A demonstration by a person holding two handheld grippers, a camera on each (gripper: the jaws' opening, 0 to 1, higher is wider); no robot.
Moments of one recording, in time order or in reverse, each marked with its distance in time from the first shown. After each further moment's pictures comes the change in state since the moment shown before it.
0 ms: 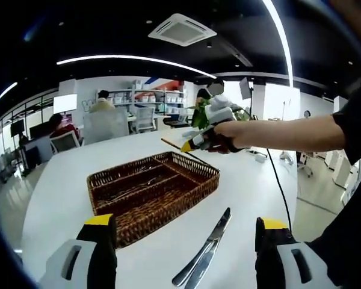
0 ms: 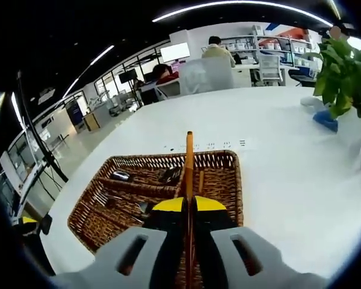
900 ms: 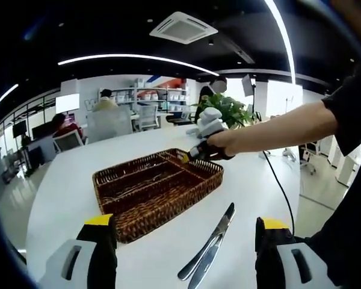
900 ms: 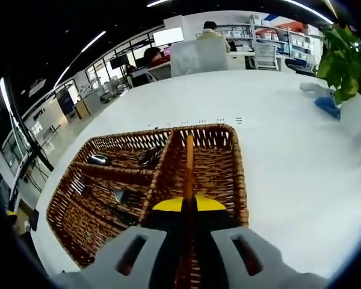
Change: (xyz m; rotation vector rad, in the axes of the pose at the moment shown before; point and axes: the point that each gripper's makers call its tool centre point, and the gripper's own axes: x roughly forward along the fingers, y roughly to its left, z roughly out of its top) left arm -0.005 0.006 -0.003 0.006 0.017 0.025; right arm 0.036 -0.019 -0.038 0.019 0.103 -0.057
